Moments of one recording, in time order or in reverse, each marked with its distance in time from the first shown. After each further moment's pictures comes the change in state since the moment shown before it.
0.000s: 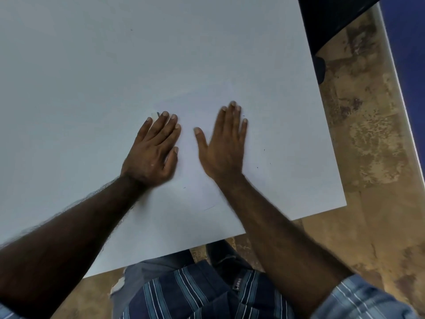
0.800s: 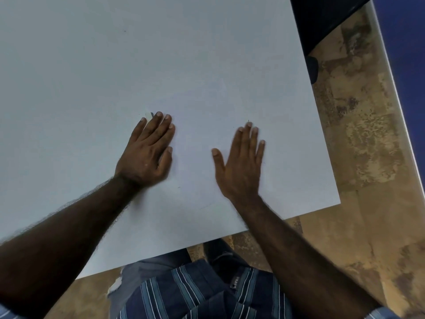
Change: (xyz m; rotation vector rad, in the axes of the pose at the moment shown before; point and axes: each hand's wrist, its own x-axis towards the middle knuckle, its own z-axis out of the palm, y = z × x) left_hand 0.001 0.001 0.002 -0.004 0.009 -0.001; right_hand -0.048 0.057 -0.013 -0.044 -0.003 0.010
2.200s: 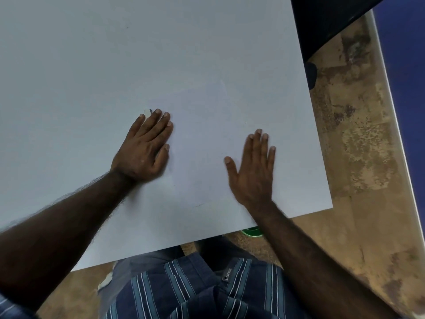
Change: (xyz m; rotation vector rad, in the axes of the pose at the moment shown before) left_hand 0.000 -0.003 0.003 0.006 0.019 0.018; right_hand -0.007 0.052 -0.007 -0.014 -0.027 -0.075
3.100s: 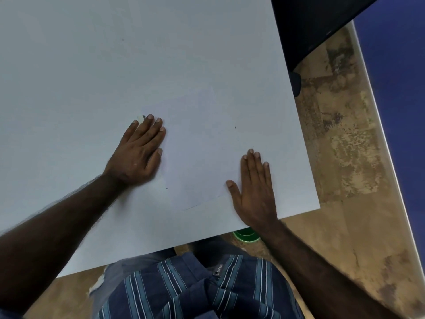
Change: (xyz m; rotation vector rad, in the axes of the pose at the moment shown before) left_hand -0.001 0.002 -0.003 0.002 -0.025 -0.001; right_hand -0.042 0.035 -0.020 0.068 -0.055 -0.166
